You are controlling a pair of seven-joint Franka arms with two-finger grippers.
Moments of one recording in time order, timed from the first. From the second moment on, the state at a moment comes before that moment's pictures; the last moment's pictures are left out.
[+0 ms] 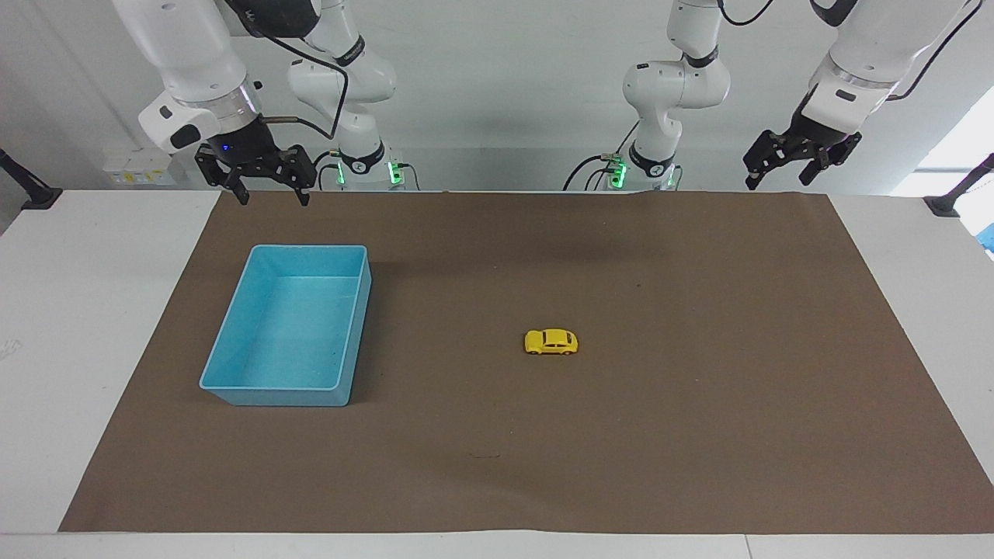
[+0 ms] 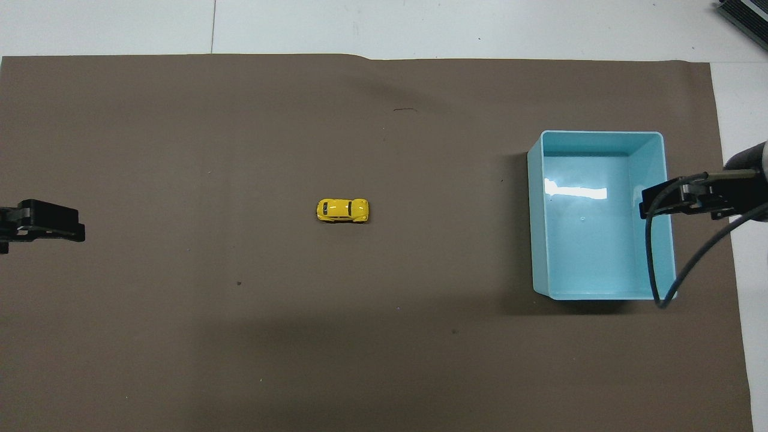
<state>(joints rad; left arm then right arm) -0.07 -0.13 0.01 -1.66 -0.01 1.49 -0.22 0.05 0.00 -0.01 -1.54 0.00 1.48 0.07</state>
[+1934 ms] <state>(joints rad) -0.07 0.03 -0.27 -1.85 -0.08 1.94 -1.89 0.05 0.00 -0.01 -1.54 0.00 1.48 0.07</state>
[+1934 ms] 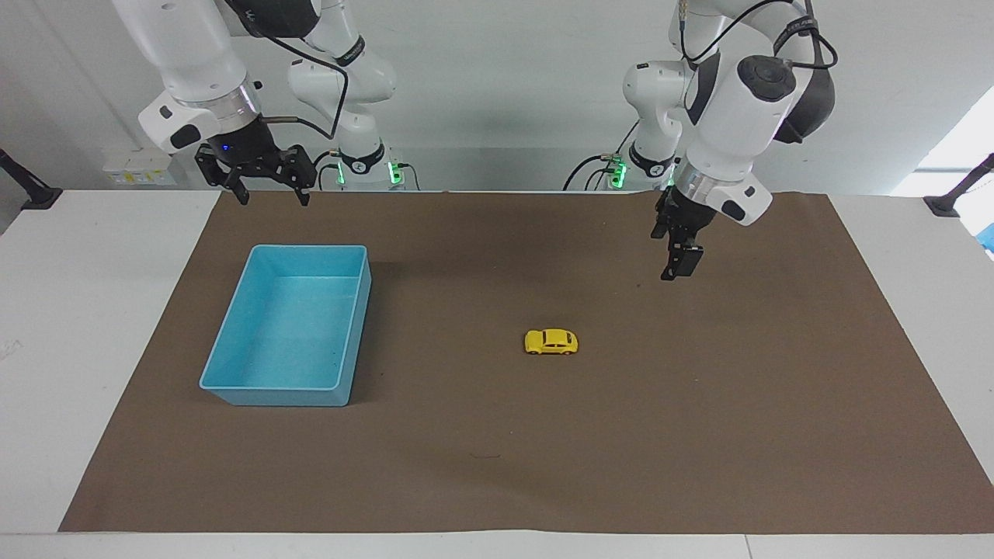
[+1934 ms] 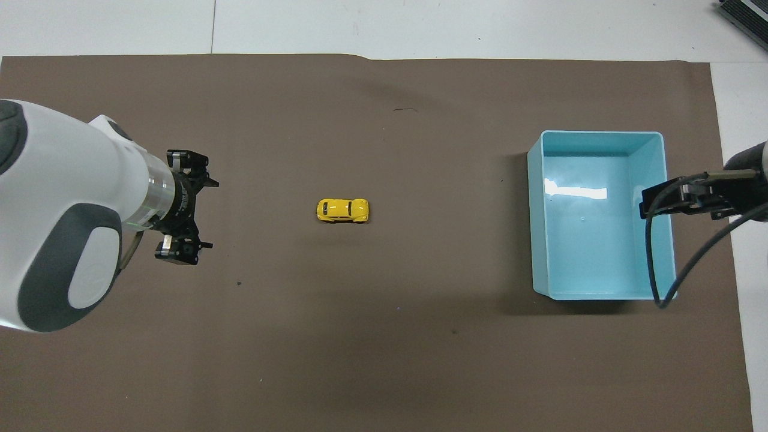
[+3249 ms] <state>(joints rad) -0.15 0.42 -0.46 -1.75 0.27 2.20 -2.53 0.05 0.00 -0.01 -1.54 0.00 1.48 0.07</state>
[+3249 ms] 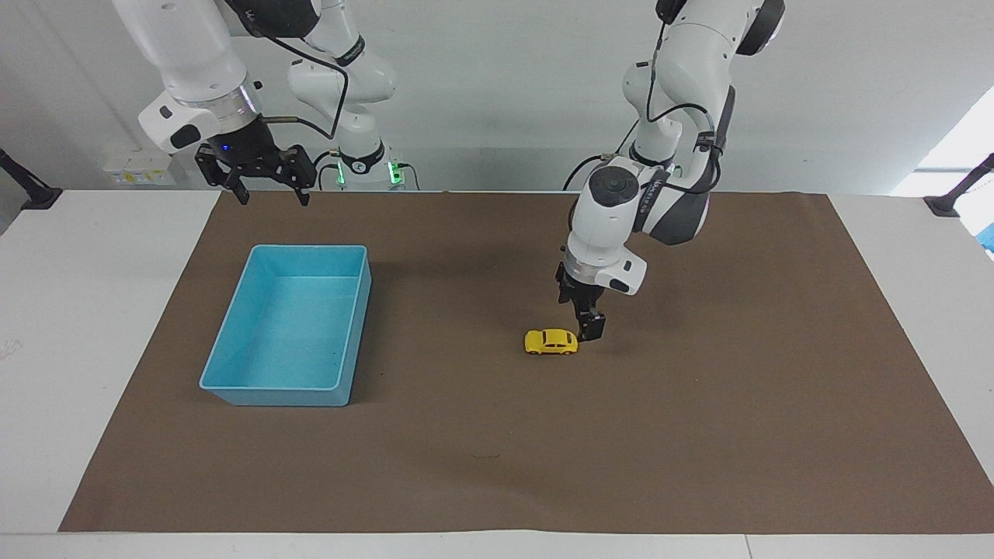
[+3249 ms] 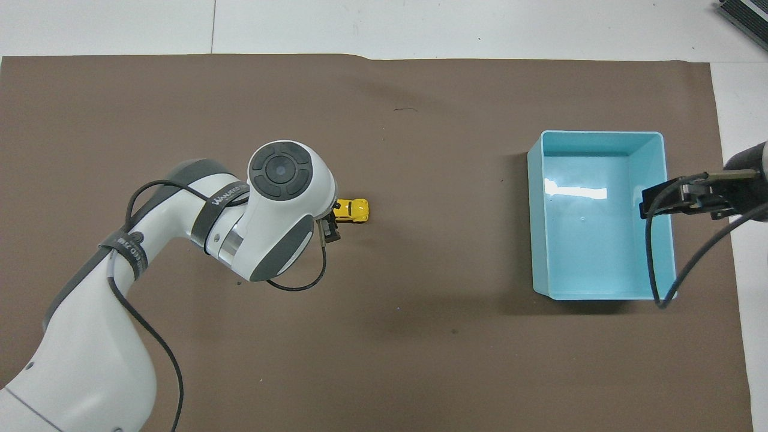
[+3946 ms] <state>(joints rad) -0.16 0.55 -0.50 -1.67 0.38 2.20 -2.58 0.05 0.00 -0.01 -1.54 0.00 1.48 0.07</state>
